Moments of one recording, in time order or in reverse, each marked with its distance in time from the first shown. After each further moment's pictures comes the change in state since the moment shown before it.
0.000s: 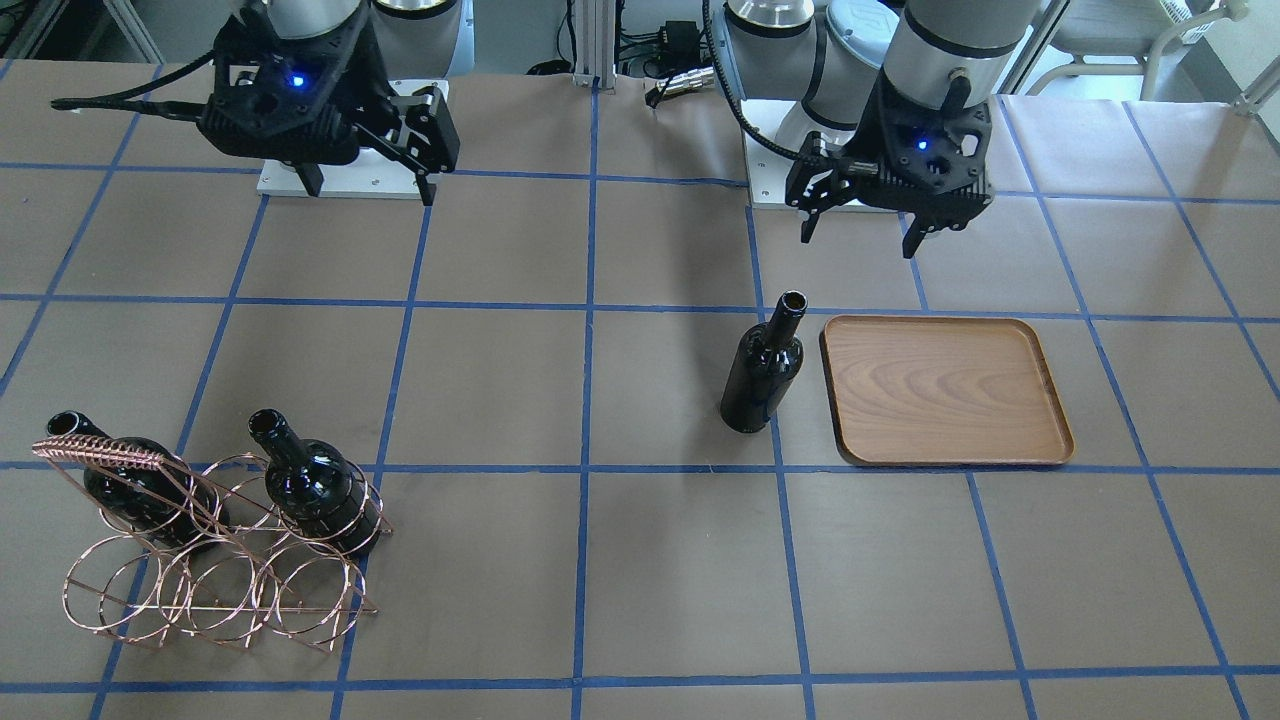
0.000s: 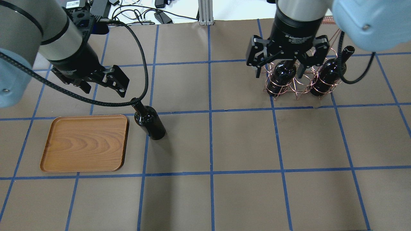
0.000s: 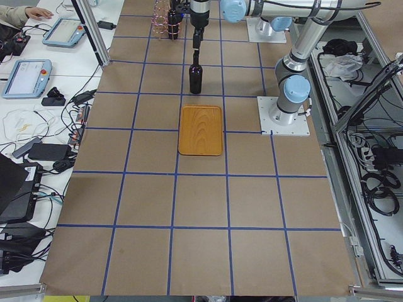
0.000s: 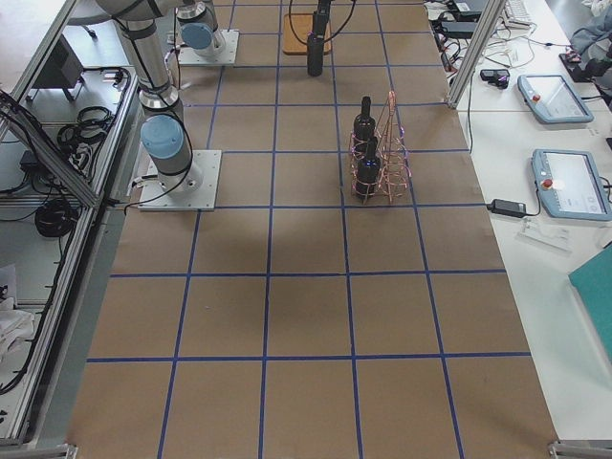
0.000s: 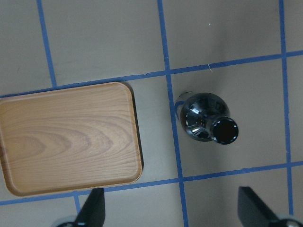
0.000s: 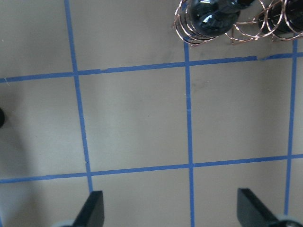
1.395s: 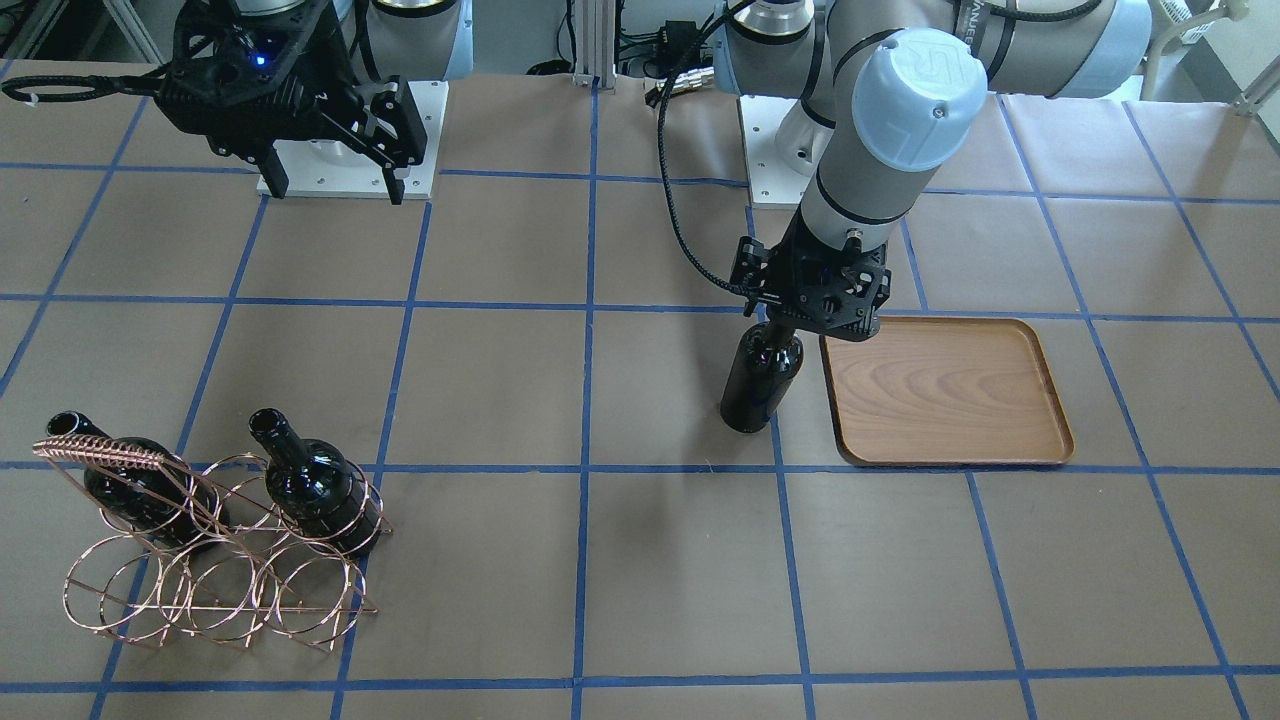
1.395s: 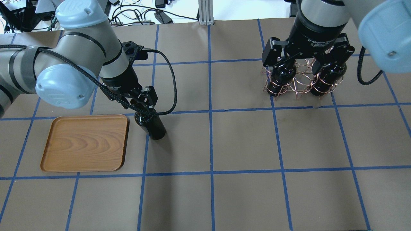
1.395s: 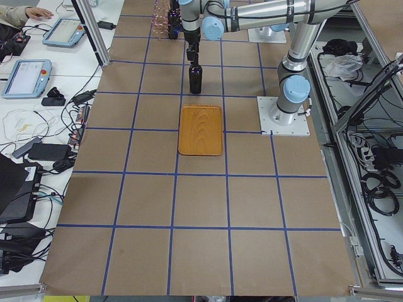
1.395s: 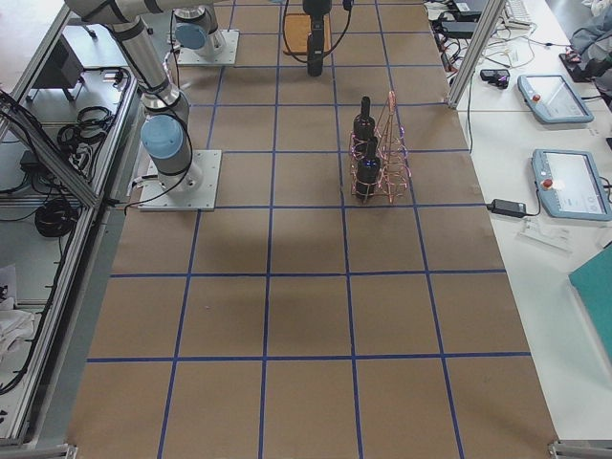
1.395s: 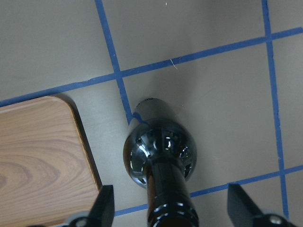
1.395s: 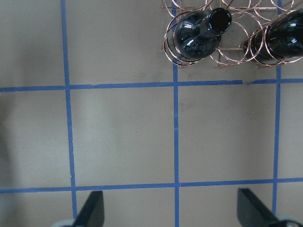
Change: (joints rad) left arm -0.045 -0.143 -0.088 0.095 -0.031 0.005; right arm -0.023 -0.043 0.048 -0.098 -0.010 -0.059
